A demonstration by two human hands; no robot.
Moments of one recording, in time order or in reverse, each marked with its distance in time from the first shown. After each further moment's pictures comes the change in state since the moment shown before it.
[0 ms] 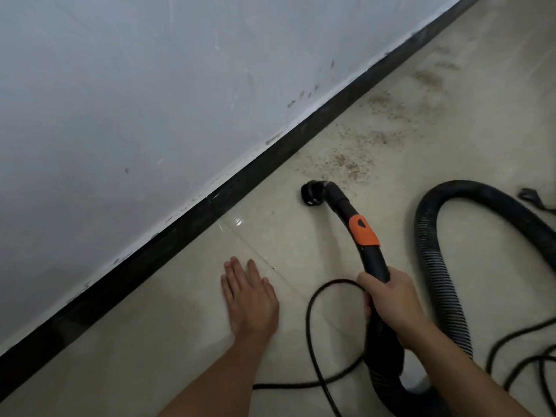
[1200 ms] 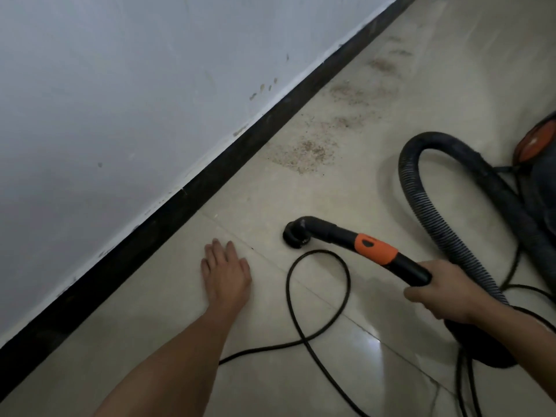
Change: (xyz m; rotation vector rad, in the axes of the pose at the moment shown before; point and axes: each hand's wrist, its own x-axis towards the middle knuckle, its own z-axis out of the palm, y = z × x) left_hand 0.008 -0.009 -0.028 0.129 -0.133 0.112; right_hand -0.043 0.029 -0.130 -0.584 -0.140 0.006
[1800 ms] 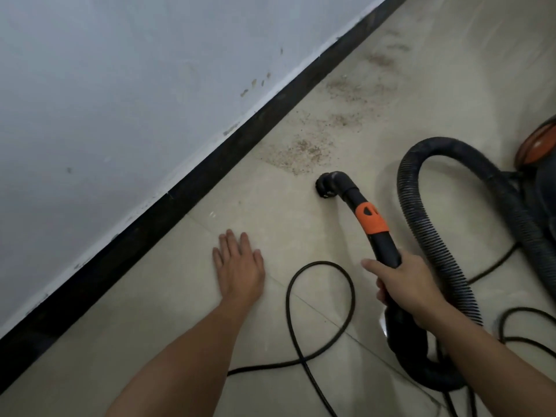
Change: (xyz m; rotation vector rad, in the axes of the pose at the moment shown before) left_hand 0.027 0.043 0.017 0.008 0.010 0.048; right_hand 0.034 -0.038 0.043 0.585 0.211 0.023
